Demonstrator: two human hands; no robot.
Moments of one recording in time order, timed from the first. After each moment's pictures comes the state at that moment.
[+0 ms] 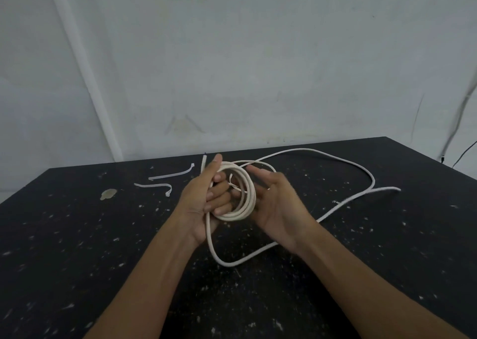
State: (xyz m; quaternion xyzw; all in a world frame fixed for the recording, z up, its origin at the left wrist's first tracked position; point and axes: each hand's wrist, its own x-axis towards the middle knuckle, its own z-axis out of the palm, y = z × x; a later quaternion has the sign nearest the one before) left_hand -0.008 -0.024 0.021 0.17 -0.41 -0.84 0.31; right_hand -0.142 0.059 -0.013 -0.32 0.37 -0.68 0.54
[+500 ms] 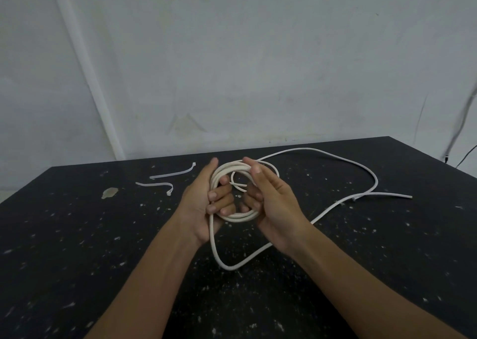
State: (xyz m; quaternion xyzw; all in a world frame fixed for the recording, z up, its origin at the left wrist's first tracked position) left_hand -0.007 -0.024 0.021 0.21 -0.39 -0.85 0.29; right_hand -0.122 0.058 -0.008 -0.30 0.37 -0.74 0.46
